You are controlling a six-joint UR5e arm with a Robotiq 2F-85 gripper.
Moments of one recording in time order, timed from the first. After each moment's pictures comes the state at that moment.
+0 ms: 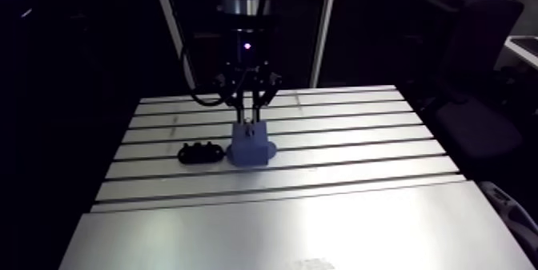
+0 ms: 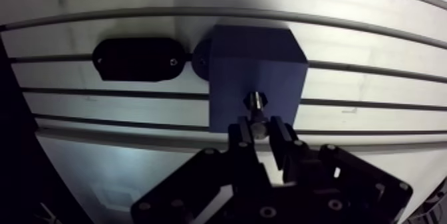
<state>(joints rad) -0.12 -1.22 1.72 -1.79 -1.55 -1.73</state>
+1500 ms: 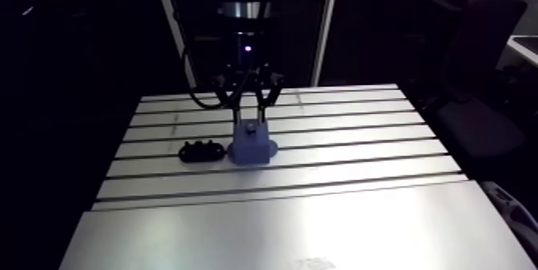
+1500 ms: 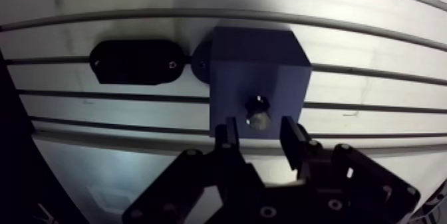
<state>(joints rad) -0.12 -1.21 1.73 -1.81 -1.56 -1.72</state>
